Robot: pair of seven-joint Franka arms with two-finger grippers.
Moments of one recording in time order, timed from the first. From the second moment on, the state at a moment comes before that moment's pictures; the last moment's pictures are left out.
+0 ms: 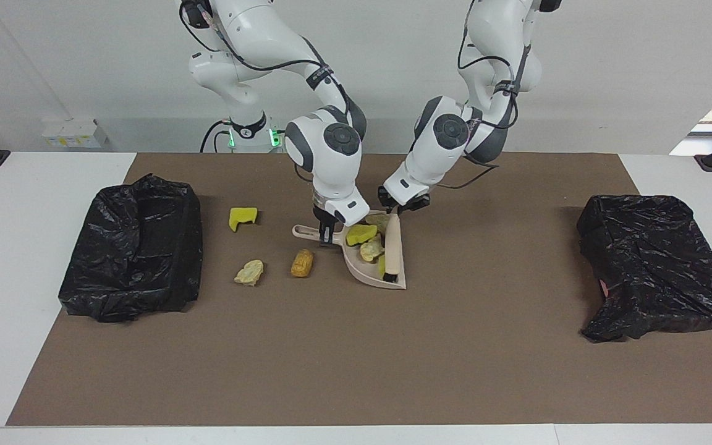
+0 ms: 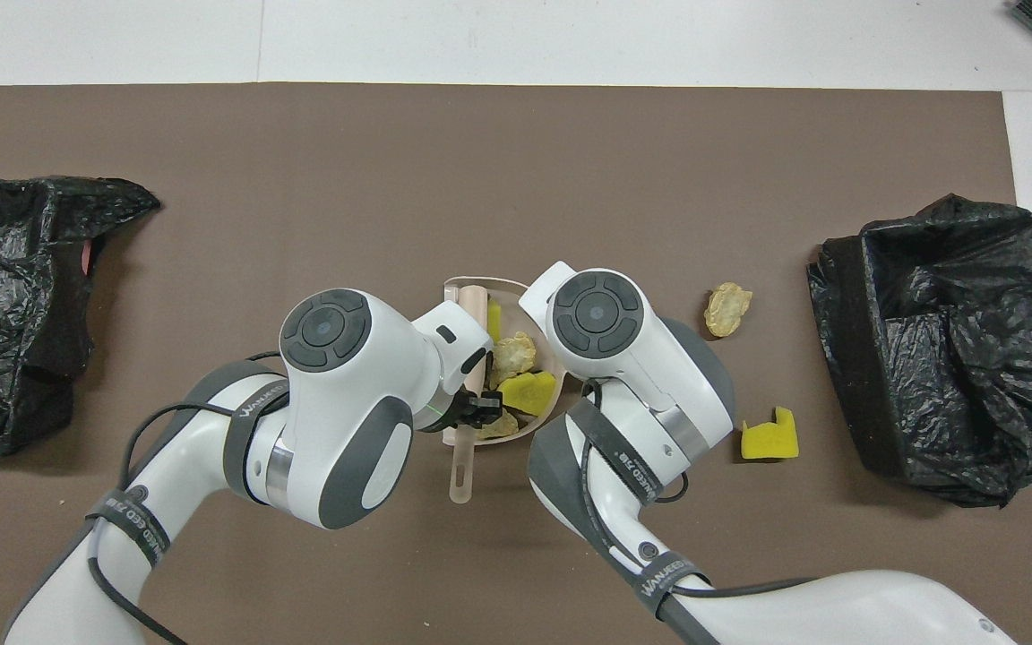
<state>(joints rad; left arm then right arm) -0.53 0.15 -0.10 -2.03 -0.43 2.15 -0.37 0.37 0.31 0.17 -1.86 -0.22 2.08 -0.89</state>
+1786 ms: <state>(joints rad) -0.56 -0.07 -0.09 -2.29 -0.16 2.06 -0.52 0.12 0.25 0.16 -1.81 -0.05 2.12 -1.28</state>
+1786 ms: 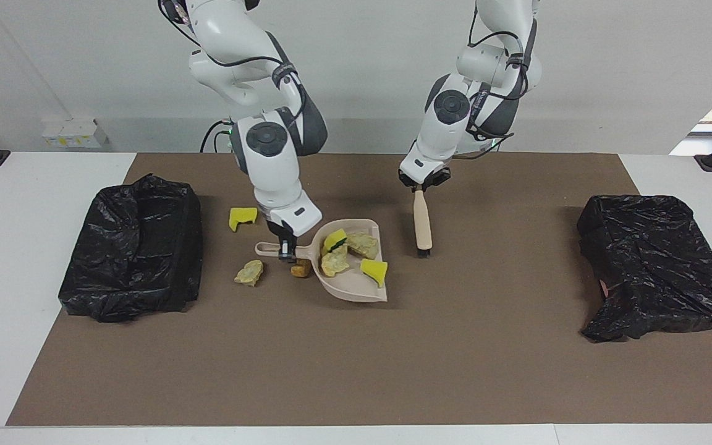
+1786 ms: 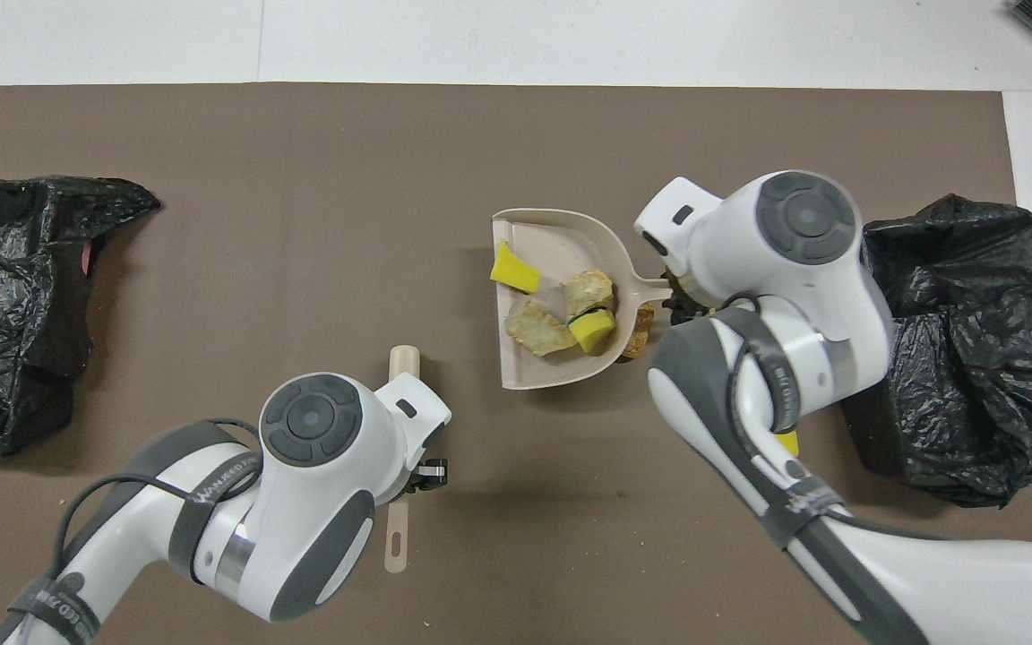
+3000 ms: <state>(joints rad) -0.87 -0.17 -0.08 -2.50 -0.16 2.32 -0.94 -0.56 0.15 0.12 -1.78 -0.15 1.97 -1.99</state>
